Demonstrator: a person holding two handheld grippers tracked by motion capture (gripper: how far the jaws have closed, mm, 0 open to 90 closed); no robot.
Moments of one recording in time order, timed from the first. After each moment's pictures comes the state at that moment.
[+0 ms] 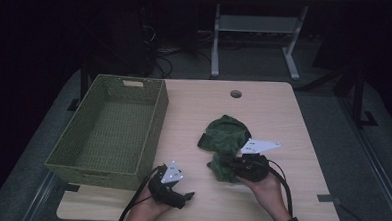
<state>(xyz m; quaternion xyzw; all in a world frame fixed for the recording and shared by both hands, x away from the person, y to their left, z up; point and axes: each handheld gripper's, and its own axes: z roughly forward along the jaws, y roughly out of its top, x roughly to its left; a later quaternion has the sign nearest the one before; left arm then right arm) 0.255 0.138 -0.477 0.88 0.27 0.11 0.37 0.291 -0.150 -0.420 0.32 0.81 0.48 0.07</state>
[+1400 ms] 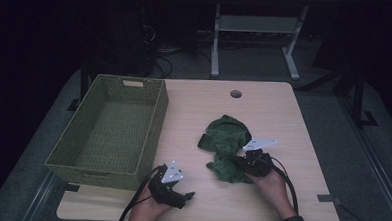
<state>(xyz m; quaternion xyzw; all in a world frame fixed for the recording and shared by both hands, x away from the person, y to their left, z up) 0.255 0.138 -0.477 0.88 0.27 0.11 0.37 0.319 -0.170 -0.455 0.36 0.84 0.39 0.10</state>
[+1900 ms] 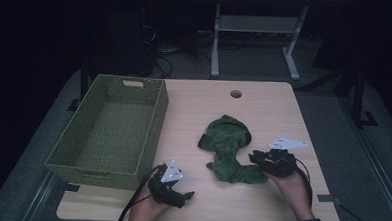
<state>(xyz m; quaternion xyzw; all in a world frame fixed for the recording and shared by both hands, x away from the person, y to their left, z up) 0.257 0.139 -0.477 0.88 0.26 0.11 0.38 0.303 -0.224 -0.433 0.40 0.80 0.42 0.14</state>
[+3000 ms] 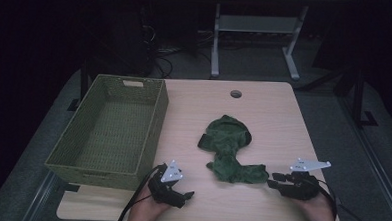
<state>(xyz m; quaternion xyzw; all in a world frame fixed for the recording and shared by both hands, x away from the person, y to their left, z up) 0.258 0.139 -0.477 0.88 0.26 0.11 0.37 0.262 -0.281 -0.467 0.40 0.82 0.40 0.07</state>
